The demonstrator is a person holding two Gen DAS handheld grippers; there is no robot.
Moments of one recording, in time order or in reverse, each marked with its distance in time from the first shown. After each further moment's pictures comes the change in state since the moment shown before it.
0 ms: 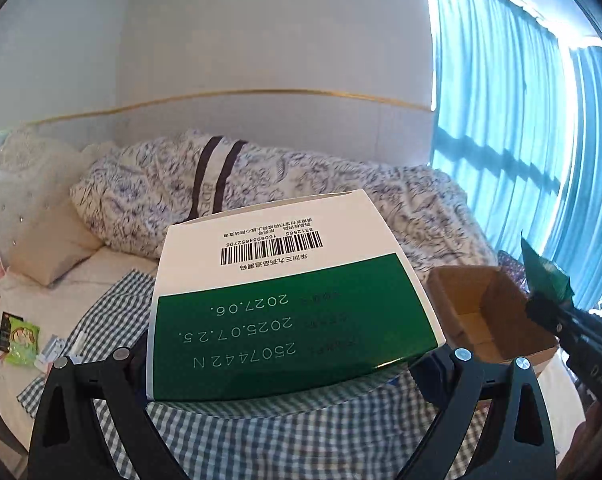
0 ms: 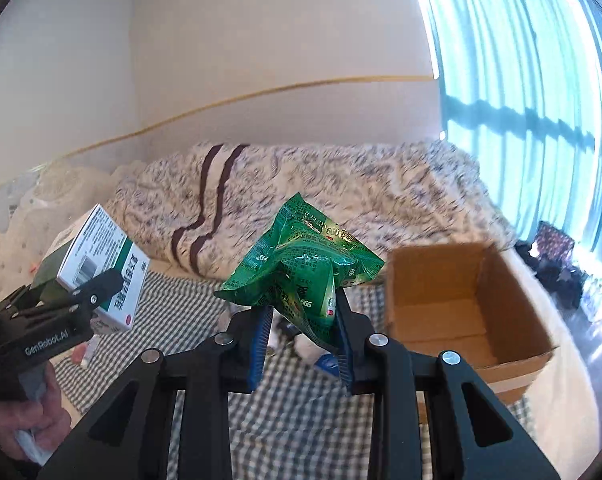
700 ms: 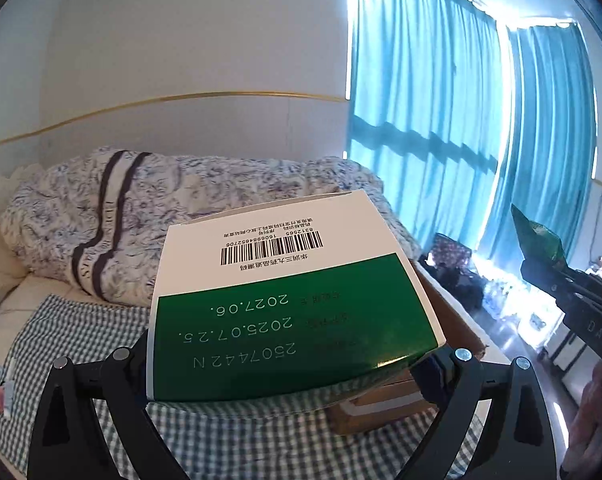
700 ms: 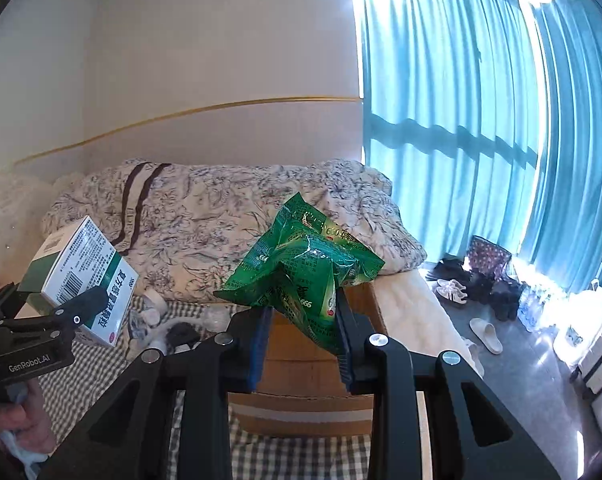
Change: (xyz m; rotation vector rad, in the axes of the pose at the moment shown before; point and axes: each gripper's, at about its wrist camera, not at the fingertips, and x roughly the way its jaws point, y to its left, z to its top) left arm 0.021 -0.153 0.009 0.096 0.020 -0.233; right arm -0.047 -0.141 0.030 0.000 -0.035 -0.216
